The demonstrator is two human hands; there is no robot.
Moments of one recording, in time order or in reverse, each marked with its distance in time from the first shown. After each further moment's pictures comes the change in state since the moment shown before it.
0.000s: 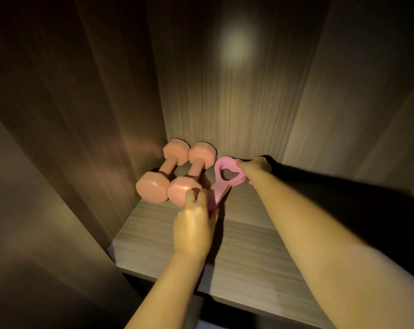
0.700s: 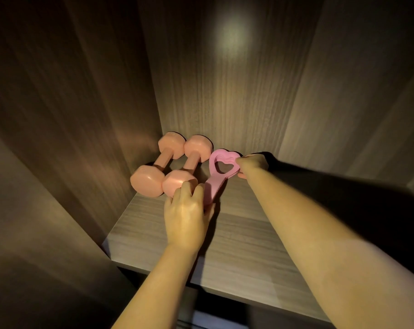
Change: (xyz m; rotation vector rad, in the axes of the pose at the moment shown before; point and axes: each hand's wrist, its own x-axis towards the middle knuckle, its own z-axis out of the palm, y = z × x) left_hand 0.004 -0.015 0.009 0.224 0.142 0.151; right_hand 0.002 0.006 0.007 0.259 -0.027 0.066
